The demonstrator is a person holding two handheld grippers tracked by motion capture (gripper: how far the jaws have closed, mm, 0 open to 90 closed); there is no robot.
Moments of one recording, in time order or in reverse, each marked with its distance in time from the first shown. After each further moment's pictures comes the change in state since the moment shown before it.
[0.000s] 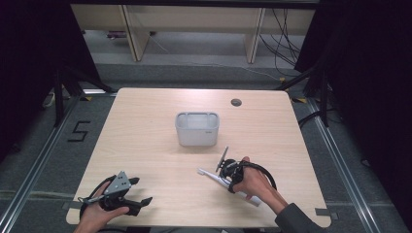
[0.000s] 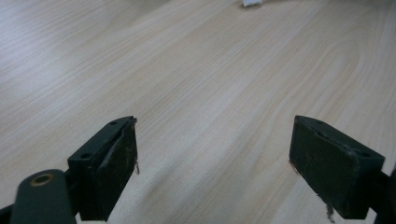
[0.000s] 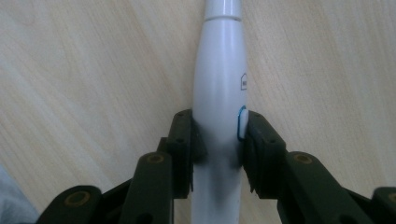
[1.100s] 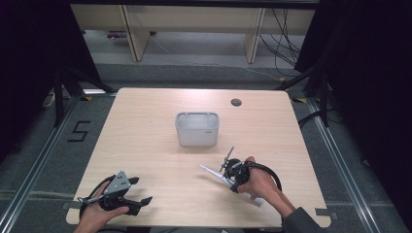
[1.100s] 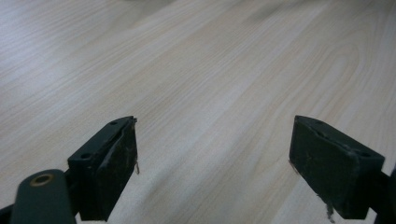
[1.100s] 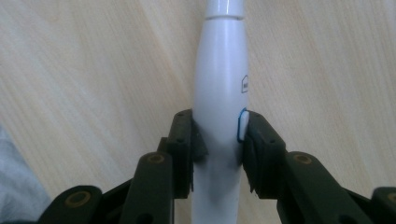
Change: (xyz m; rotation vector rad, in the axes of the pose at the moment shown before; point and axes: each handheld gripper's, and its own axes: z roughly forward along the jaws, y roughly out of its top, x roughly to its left) left arm 0.000 0.000 0.000 0.003 -0.001 -0.005; right arm 0.002 -0.014 -0.015 -0.076 0.004 0.003
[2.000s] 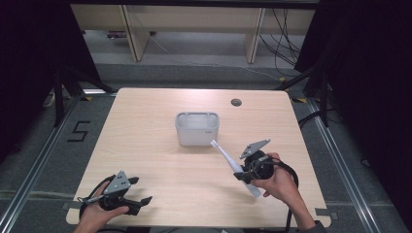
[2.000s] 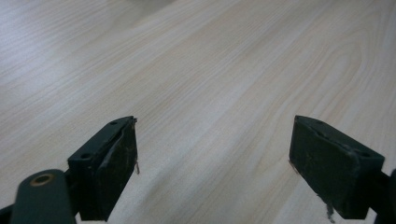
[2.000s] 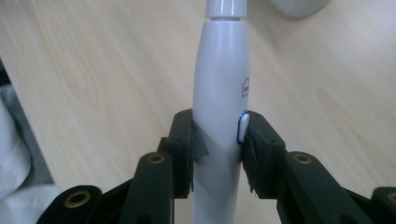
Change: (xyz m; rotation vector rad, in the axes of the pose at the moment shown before) left arm 0.002 -0.001 -0.001 0.004 0.005 0.010; right arm -0.018 -0.043 -0.048 -0.460 0.017 0.092
